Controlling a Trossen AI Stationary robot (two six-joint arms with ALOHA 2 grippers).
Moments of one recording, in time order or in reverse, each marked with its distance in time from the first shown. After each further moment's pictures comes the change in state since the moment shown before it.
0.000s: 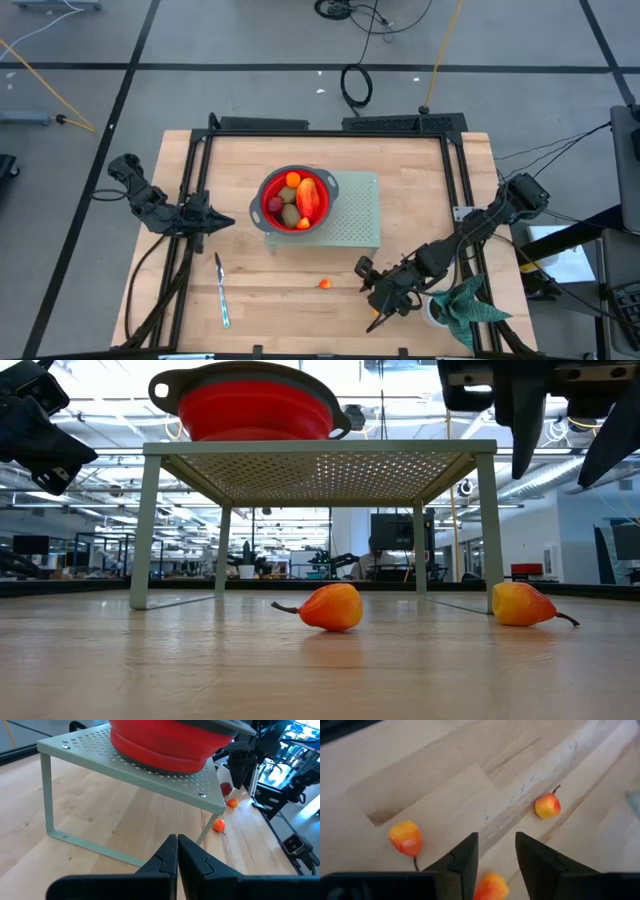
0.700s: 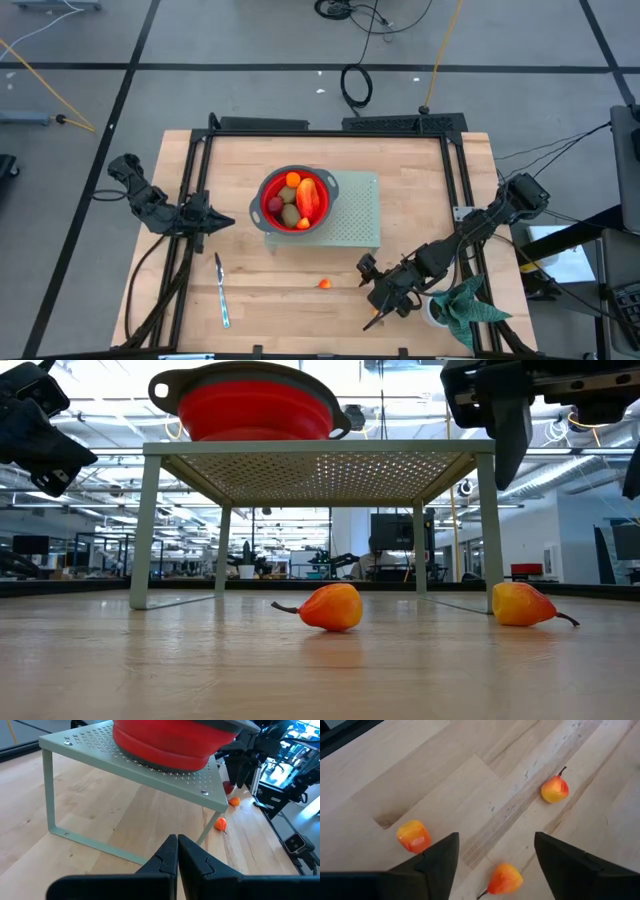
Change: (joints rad) left arm 0.000 0.000 0.000 -0.015 -0.001 -0.018; right arm 0.000 0.000 0.000 -0.035 -0.003 0.116
